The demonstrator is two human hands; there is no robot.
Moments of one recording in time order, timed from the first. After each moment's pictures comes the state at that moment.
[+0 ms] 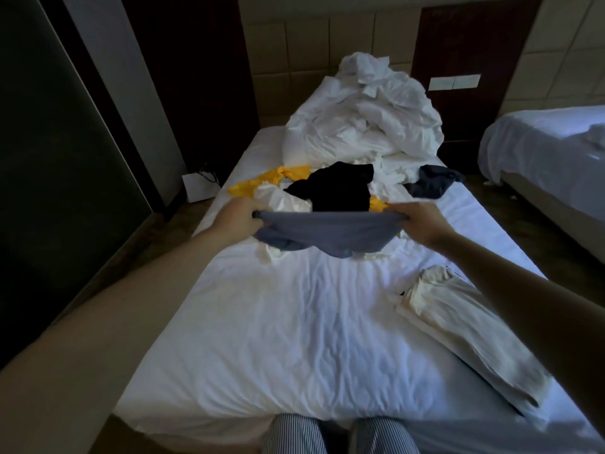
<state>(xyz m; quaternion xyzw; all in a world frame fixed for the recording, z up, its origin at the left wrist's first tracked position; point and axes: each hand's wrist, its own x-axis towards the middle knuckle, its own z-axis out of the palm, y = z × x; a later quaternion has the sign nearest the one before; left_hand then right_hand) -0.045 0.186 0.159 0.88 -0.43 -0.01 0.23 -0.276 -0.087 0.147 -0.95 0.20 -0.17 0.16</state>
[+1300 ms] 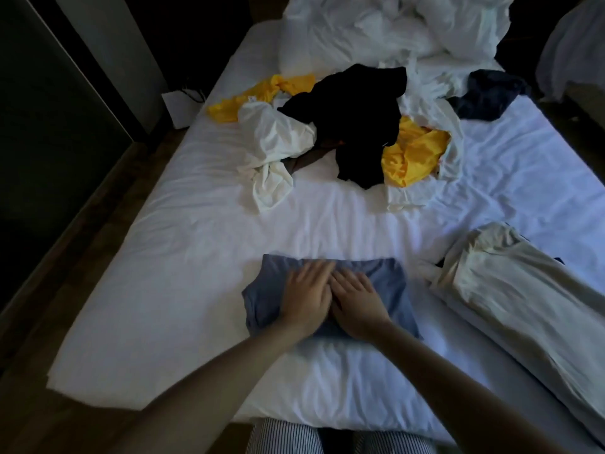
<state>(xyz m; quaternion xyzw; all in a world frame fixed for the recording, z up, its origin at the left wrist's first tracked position) -0.130 0.114 -0.119 0.88 -0.43 -0.05 0.19 -0.211 -0.003 -0.124 -0.98 0.10 0.05 0.14</state>
